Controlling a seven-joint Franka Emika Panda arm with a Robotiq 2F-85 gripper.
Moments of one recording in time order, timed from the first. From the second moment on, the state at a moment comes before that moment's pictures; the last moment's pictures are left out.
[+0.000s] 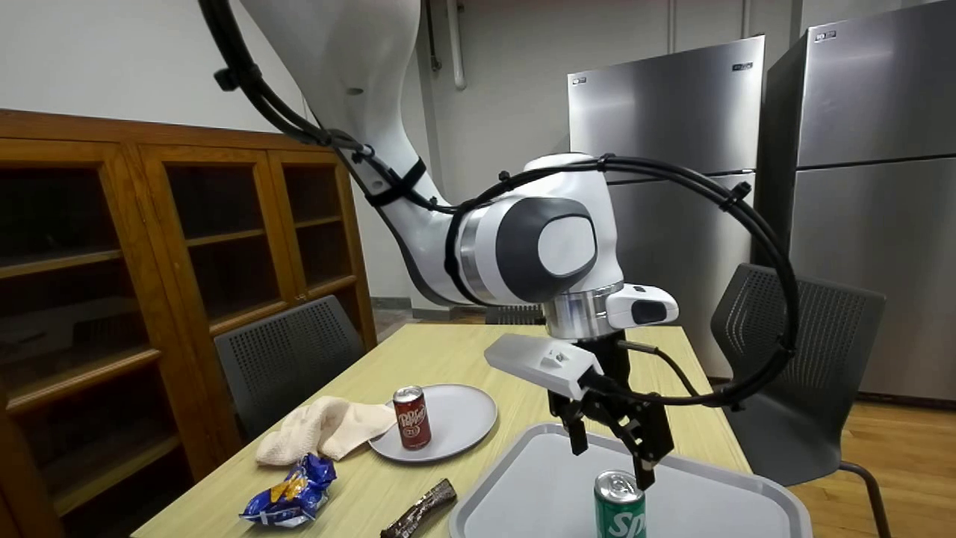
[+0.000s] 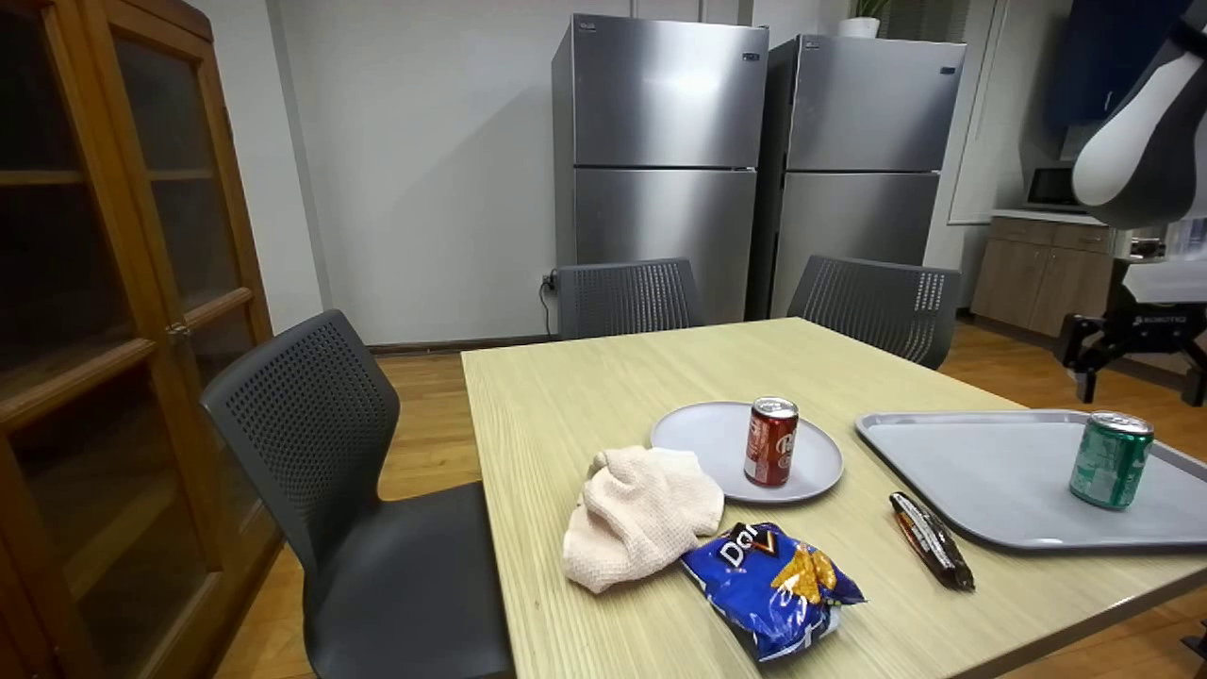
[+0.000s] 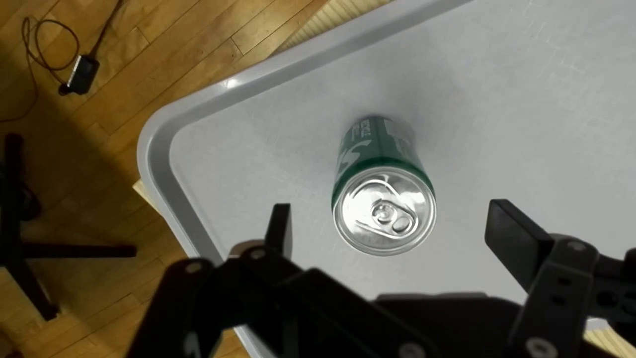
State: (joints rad) arm -0.28 0.22 -0.39 -2.39 -0.14 2.64 0.09
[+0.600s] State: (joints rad) arm -0.28 0.29 -0.39 -2.37 -0.14 2.67 0.11
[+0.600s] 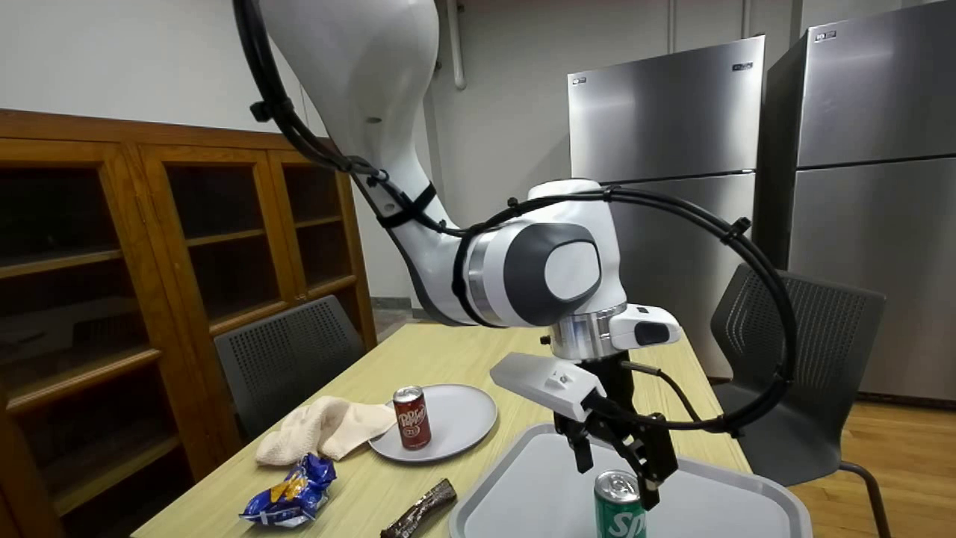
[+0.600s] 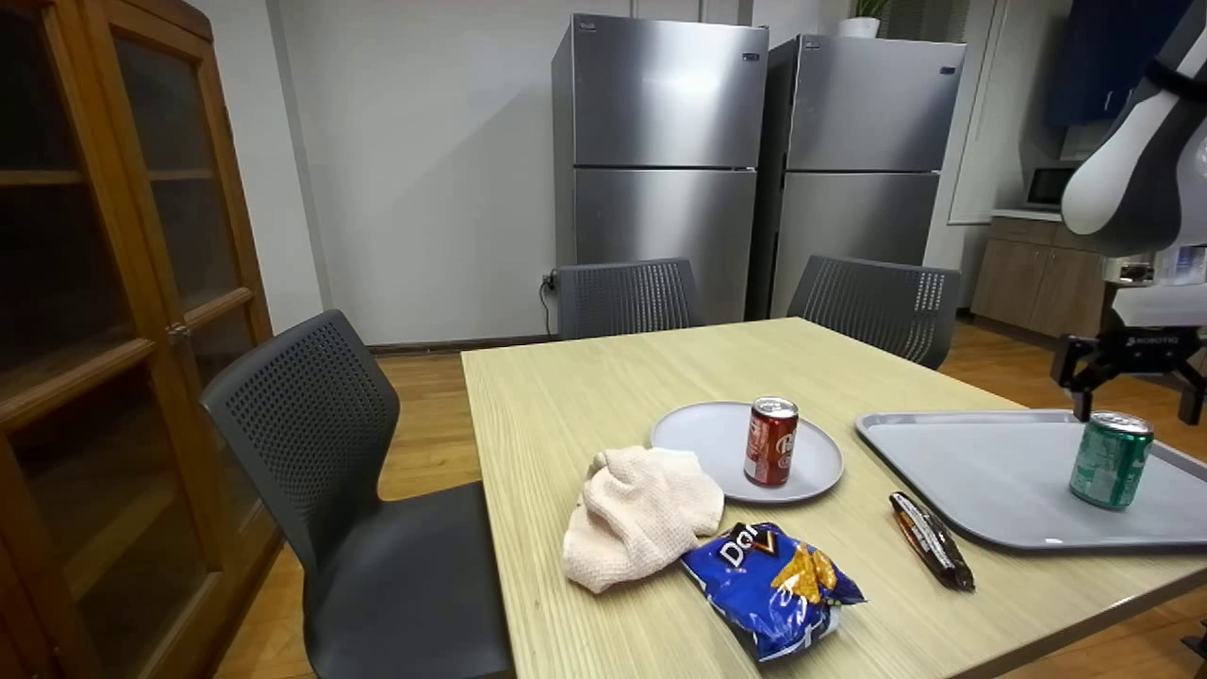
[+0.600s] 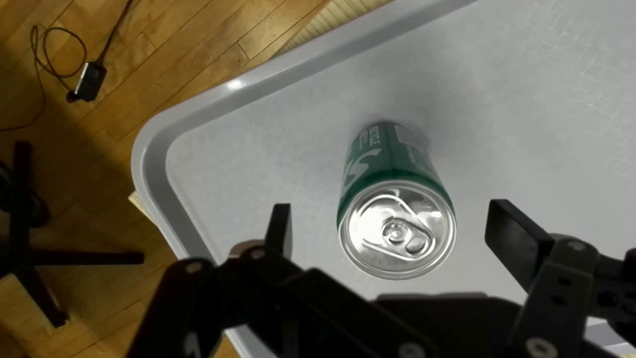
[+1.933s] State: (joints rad) arm -0.28 0.36 -0.39 -2.35 -0.11 2.70 0.11
